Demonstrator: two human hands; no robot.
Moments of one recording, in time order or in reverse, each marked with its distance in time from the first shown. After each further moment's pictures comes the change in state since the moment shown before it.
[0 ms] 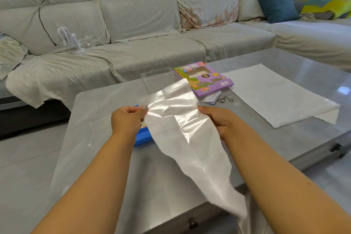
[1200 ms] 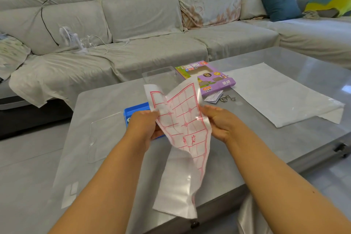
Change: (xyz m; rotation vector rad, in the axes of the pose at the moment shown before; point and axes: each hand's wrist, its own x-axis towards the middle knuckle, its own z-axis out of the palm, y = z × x) left_hand -0.034 0.013 0.017 -0.112 -0.272 -0.251; right_hand 0.006 0.009 -0.001 0.090 -0.060 -0.137
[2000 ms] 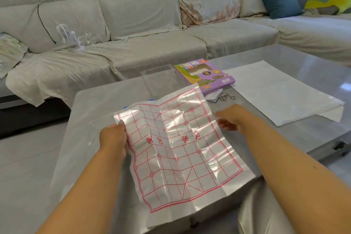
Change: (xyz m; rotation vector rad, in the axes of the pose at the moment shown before) left_hand 0.042 -0.033 -0.057 -0.091 0.384 -0.062; right_hand 0.029 -0.022 -0.053 -0.783 0.297 0.095
